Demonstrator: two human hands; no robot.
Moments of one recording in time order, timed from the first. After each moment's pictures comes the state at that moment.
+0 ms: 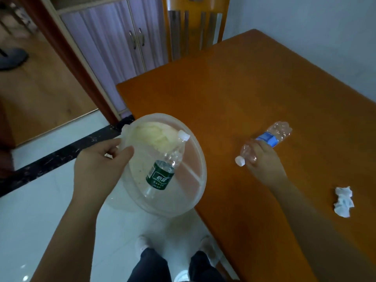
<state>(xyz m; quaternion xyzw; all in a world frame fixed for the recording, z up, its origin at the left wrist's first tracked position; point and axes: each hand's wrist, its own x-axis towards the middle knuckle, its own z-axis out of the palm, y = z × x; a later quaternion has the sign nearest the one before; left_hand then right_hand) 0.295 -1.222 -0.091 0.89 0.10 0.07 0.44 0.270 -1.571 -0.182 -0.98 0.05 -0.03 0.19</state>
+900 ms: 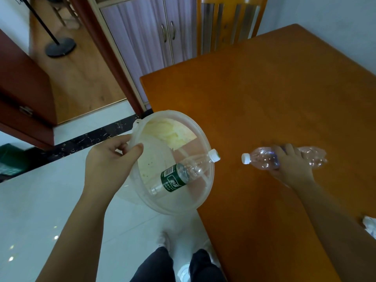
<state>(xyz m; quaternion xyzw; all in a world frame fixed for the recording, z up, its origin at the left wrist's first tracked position) 0.273 -1.252 -0.083 0.89 0.11 0.10 0.43 0.301 -1.636 -0.213 -1.00 0.03 0.08 0.02</state>
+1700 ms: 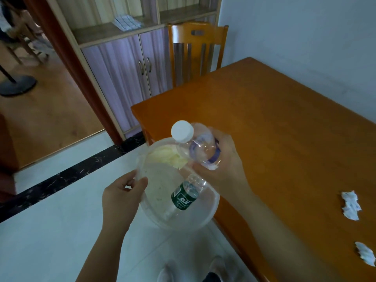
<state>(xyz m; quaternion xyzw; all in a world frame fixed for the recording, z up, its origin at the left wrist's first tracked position) 0.267 -1.176 -0.123 0.81 0.16 0.01 0.57 0.261 -1.386 -0.074 -0.85 0.03 -0.12 0.52</state>
